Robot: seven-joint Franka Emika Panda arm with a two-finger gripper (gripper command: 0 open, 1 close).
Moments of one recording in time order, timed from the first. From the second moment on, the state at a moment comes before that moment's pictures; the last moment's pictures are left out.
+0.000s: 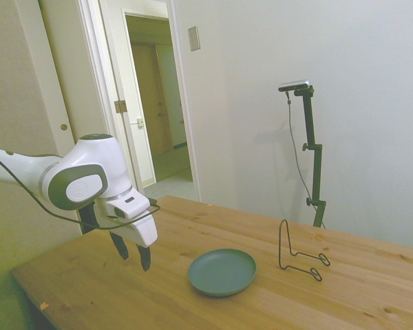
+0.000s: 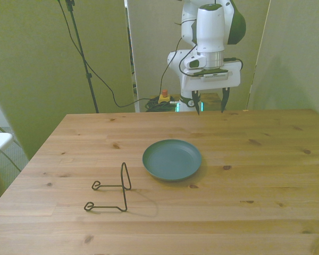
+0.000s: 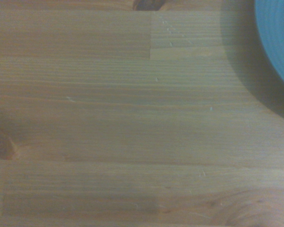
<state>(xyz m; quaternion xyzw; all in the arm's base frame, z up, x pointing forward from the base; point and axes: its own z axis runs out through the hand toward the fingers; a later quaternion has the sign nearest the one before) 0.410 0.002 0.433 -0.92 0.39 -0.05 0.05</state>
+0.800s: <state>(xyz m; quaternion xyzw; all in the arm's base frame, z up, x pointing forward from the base) 0.484 -0.039 0.451 -0.89 0.44 -0.08 0.01</state>
